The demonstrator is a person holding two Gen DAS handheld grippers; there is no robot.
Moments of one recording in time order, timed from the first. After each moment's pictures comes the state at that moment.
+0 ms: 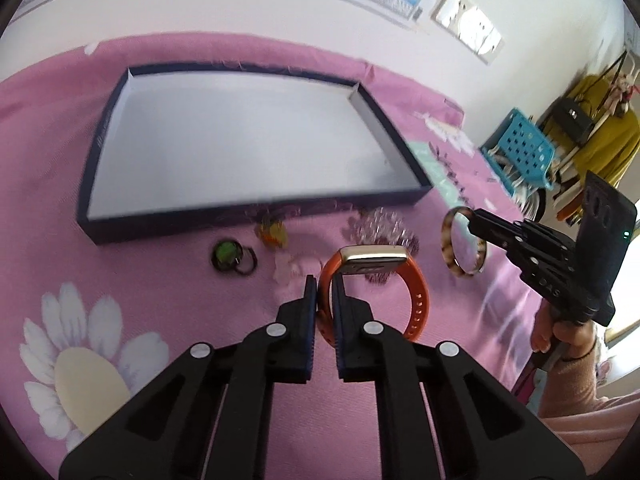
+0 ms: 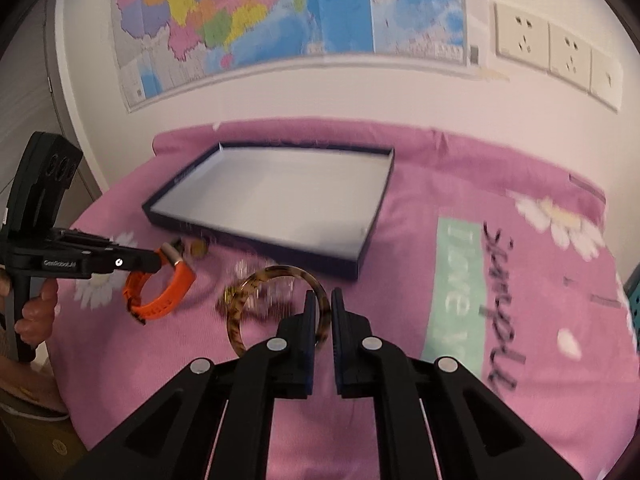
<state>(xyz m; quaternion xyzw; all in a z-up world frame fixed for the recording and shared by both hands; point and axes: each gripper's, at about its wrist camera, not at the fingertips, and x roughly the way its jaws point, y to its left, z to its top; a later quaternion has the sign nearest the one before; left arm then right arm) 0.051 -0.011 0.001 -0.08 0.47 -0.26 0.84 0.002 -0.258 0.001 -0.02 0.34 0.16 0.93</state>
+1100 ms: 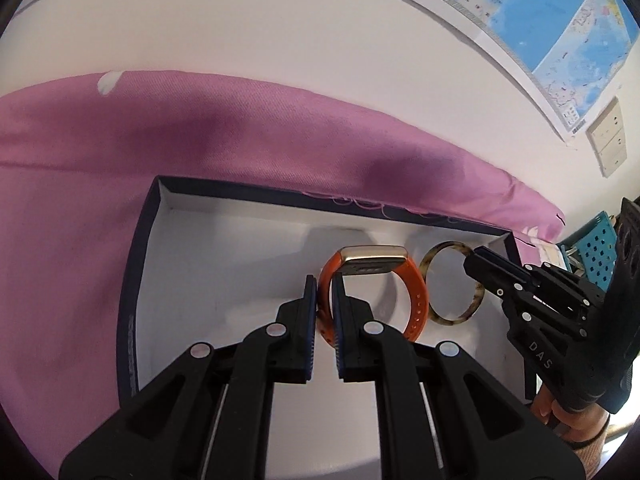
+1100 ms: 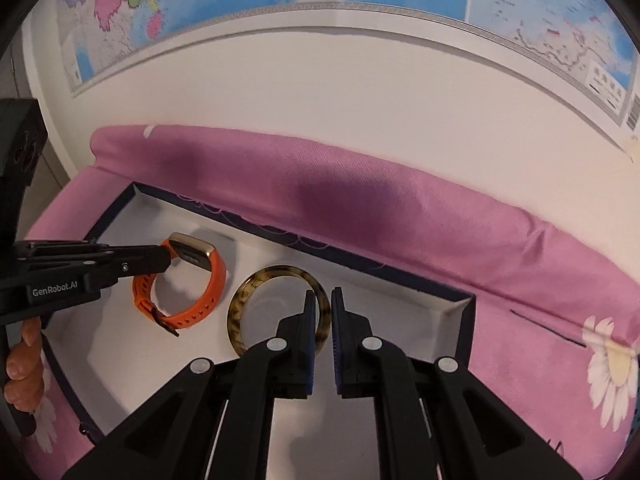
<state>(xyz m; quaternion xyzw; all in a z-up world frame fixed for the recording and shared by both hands) 0.247 0.005 -0.010 -0.13 0.49 -0.11 0.86 0.221 -0.180 -0.007 -0.07 0.42 0.14 0.90</state>
